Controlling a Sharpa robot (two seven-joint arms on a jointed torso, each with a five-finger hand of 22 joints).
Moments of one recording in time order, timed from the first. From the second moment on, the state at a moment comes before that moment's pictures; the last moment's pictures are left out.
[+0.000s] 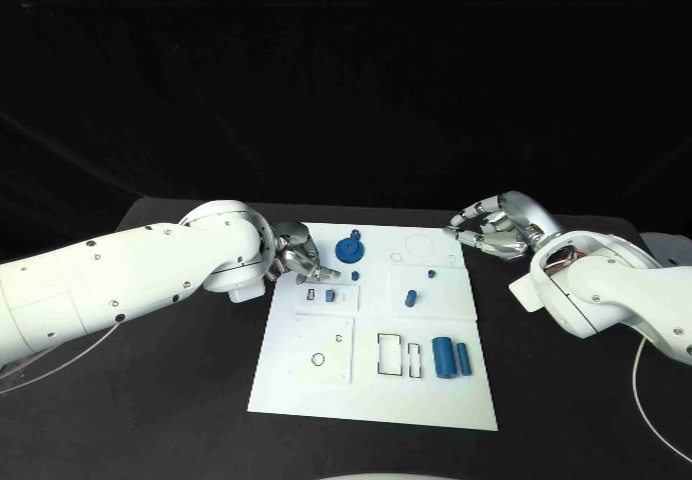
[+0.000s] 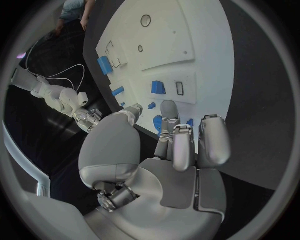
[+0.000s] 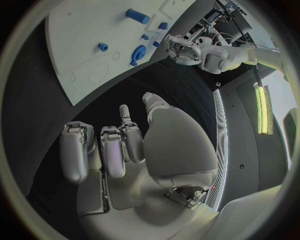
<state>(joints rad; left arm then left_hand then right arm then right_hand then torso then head) 1.30 -0.75 -0.04 1.51 -1.07 0.11 -0.52 1.01 -0.20 0.31 0.29 0.18 0.88 0.06 0.58 0.80 1.17 -0.01 0.90 0.69 1.46 -0.08 1.53 1.31 0.07 1.44 0.01 1.35 1.20 1.30 -0.99 -0.14 1.68 -0.91 -0.61 -0.14 1.29 -0.14 0.14 0.29 0.37 0.91 0.15 0.20 0.41 1.46 0.07 1.40 1.31 1.46 0.00 1.55 1.31 0.03 1.46 0.10 1.42 1.31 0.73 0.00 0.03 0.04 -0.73</state>
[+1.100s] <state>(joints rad) 1.29 -0.70 -0.05 1.47 -1.11 0.16 -0.53 1.07 -0.15 0.30 0.29 0.19 0.90 0.06 0.57 0.78 1.21 -0.02 0.96 0.75 1.46 -0.08 1.54 1.31 0.07 1.45 0.02 1.38 1.25 1.30 -0.99 -0.14 1.68 -0.91 -0.61 -0.14 1.29 -0.14 0.14 0.29 0.37 0.91 0.15 0.20 0.41 1.46 0.07 1.40 1.31 1.46 0.00 1.55 1.31 0.03 1.46 0.10 1.42 1.31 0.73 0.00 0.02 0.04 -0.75</state>
